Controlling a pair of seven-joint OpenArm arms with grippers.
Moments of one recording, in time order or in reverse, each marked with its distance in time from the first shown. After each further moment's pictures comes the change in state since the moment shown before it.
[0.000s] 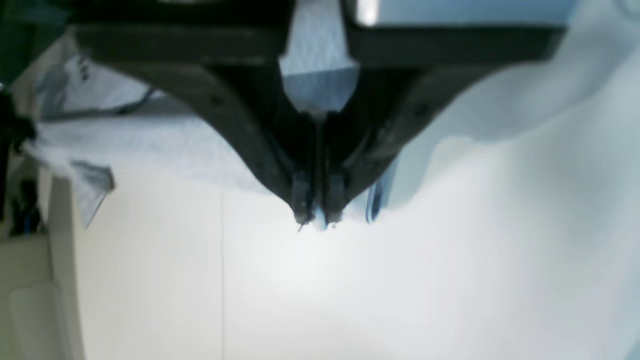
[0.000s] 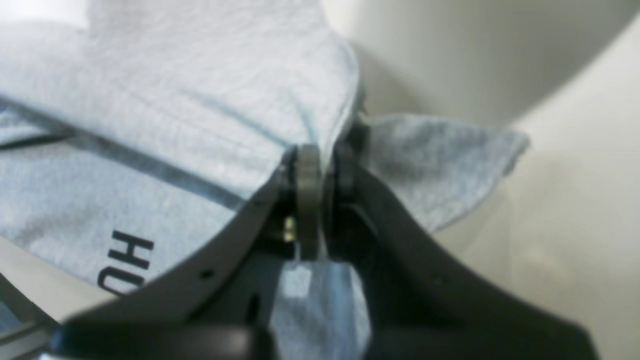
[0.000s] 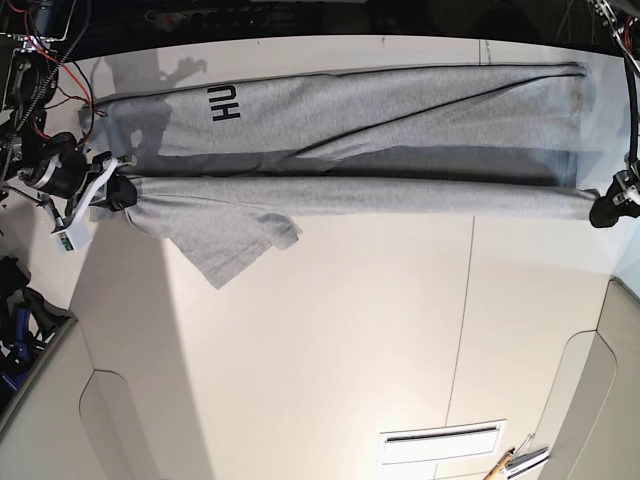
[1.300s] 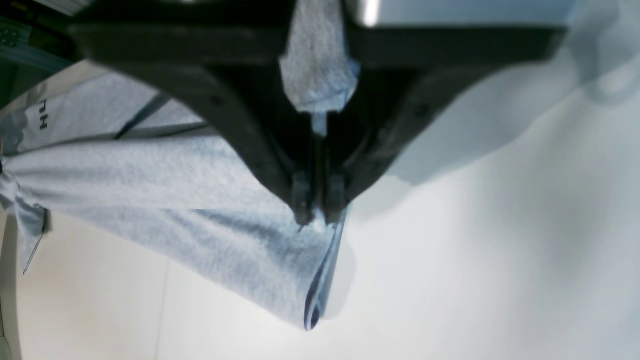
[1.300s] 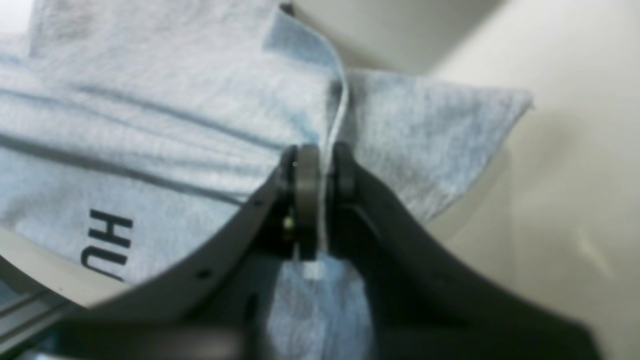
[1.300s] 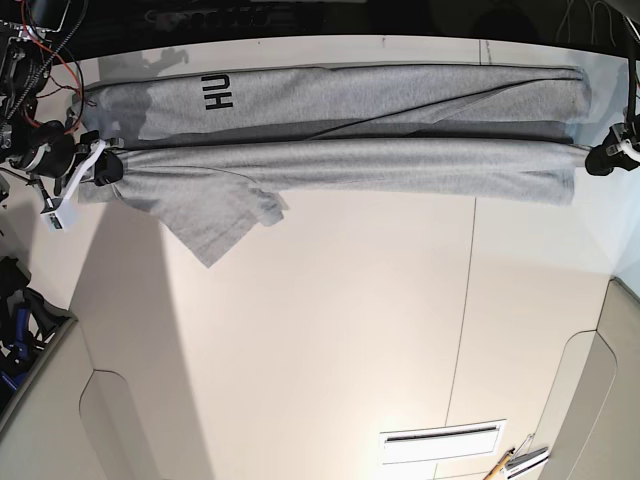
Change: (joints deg) left arm 9.1 0.2 -1.4 2.6 1.6 -0.4 3.3; right arm -2.5 -0.3 4.3 0.0 -0.8 -0.1 -5.7
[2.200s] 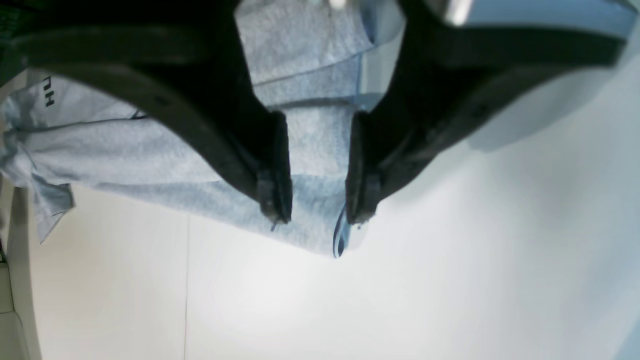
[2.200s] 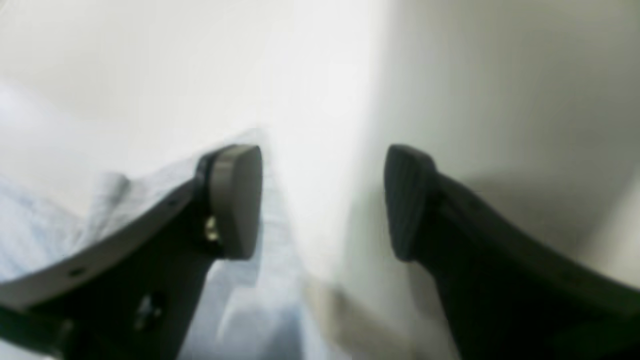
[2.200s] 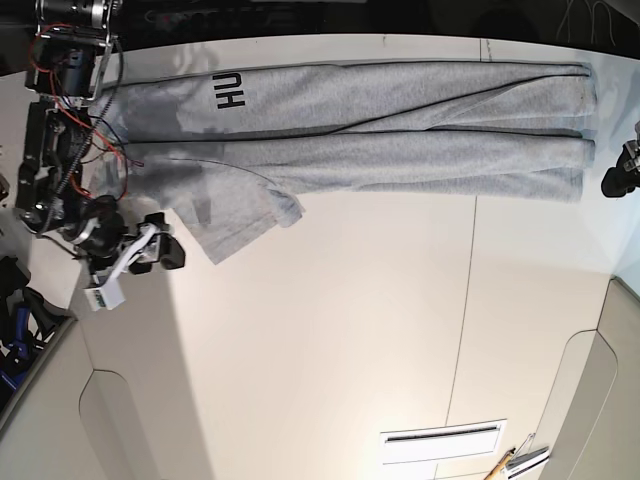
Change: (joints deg) left arm 0.0 -2.7 -0.2 1.6 -3.9 0.1 -3.2; right arm 17.3 -6.8 -11.3 -16.0 -7.5 -0.5 18.3
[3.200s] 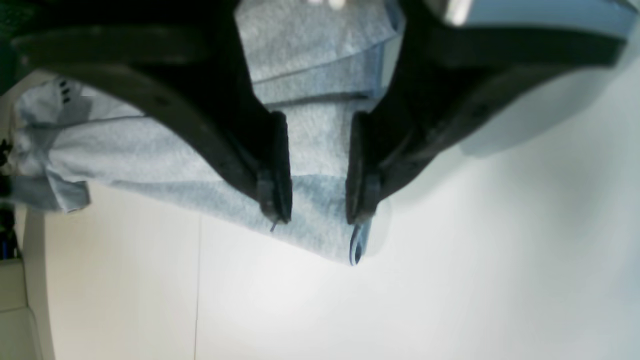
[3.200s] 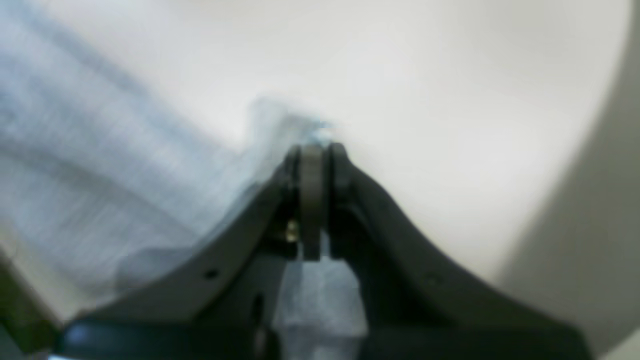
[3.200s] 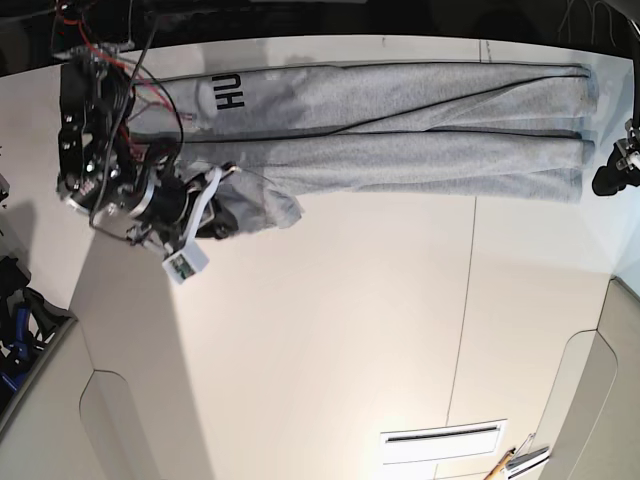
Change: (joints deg) left arm 0.1 2.1 0.0 0.0 -0.2 0.2 -0.3; right arm -13.6 -3.1 -13.2 29.7 -4.3 -1.5 -9.4
